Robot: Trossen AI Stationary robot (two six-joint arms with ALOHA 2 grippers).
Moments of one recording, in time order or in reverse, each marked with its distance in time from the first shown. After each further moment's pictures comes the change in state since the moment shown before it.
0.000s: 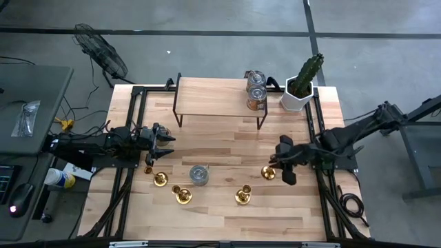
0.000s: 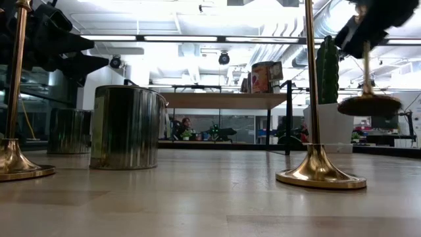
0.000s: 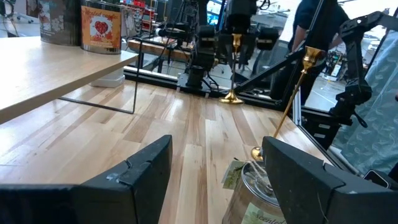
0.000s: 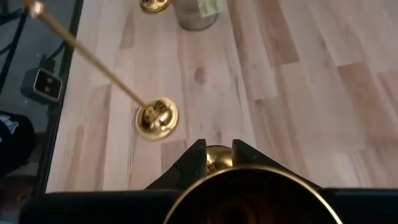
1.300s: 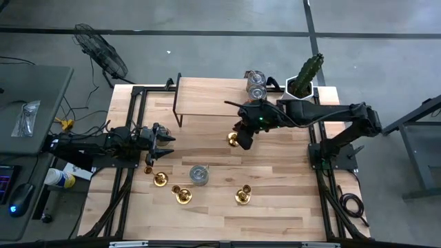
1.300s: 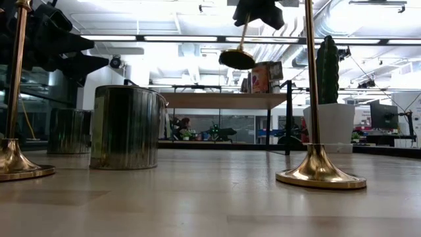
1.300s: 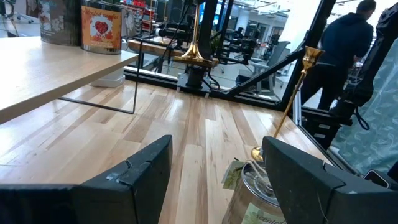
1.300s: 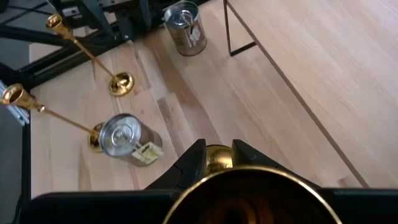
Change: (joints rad) left arm 0.000 0.000 0.000 0.000 -0.001 0.000; right arm -0.398 0.507 0.711 -0.143 -0.054 -0.062
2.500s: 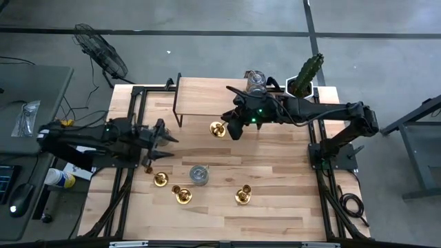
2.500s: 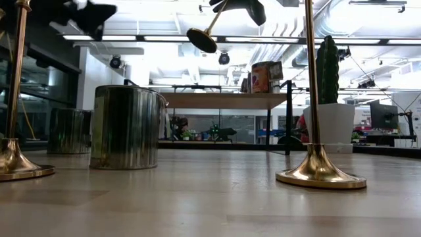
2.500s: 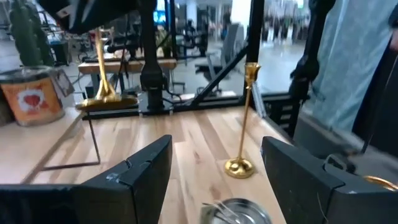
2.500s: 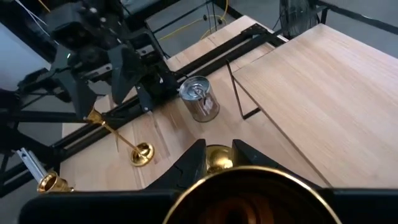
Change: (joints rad) left arm 0.000 0.423 0.334 0.073 0.209 0.238; right arm -0.049 0.028 0.016 0.255 0.019 0.045
